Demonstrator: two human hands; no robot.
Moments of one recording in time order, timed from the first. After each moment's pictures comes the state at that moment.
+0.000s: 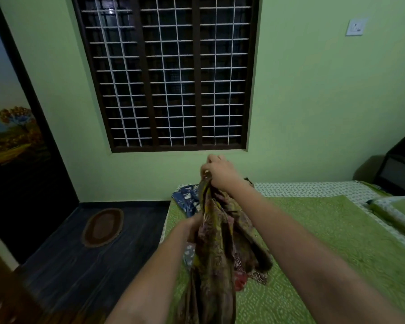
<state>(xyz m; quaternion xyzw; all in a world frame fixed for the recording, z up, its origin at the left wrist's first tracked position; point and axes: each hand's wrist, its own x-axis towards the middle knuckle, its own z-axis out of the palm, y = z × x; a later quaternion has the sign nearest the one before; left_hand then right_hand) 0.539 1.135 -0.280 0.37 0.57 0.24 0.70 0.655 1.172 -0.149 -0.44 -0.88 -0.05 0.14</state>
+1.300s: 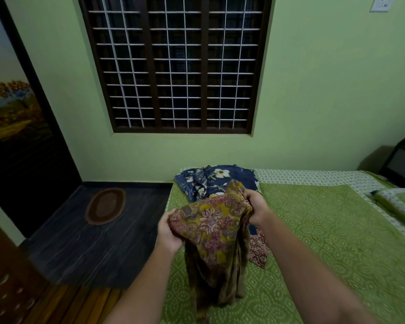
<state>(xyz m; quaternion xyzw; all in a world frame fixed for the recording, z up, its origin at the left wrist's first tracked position) 0.491 1.089 -0.348 0.07 0.40 0.64 0.65 0.713 1.154 -0.267 -0.45 -0.28 0.75 0.39</state>
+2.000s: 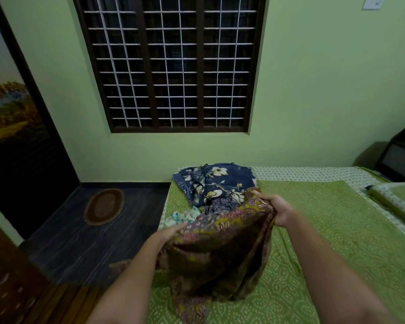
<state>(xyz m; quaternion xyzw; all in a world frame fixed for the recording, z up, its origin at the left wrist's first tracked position) 0.459 1.089 -0.368 0.27 0.71 0.18 0.63 0.793 1.174 -0.298 -0.49 -0.36 0.73 0.33</state>
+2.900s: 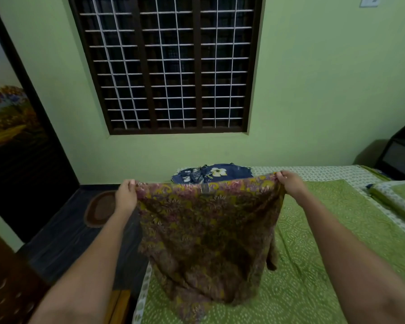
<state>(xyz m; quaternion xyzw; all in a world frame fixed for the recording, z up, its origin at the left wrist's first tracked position) 0.389 1.110 -0.280 0.44 0.74 0.50 0.09 0.835 1.222 -0.259 -0.64 -0.61 0.30 0.36</state>
